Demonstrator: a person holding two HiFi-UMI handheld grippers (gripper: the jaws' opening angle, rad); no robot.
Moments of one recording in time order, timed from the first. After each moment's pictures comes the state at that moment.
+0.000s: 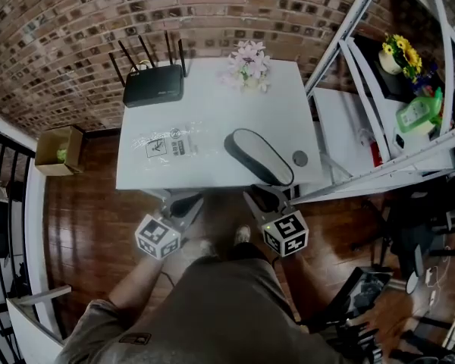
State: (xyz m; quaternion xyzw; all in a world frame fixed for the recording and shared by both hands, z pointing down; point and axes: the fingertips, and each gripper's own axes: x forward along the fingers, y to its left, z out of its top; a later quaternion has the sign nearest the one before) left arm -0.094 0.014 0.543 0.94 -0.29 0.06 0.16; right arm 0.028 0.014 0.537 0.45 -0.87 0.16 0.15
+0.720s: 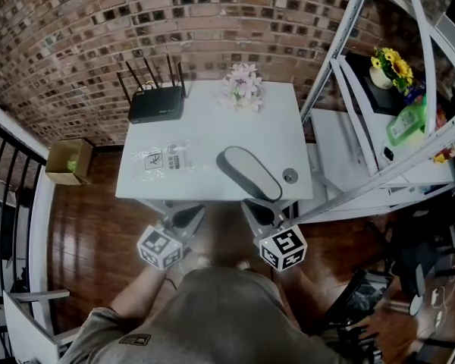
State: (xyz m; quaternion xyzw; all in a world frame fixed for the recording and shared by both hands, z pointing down) left arm -0.049 0.030 0.506 0.94 -0.33 0.04 0.12; right arm 0.055 0.032 0.488 0.42 -0.90 0.13 0.07
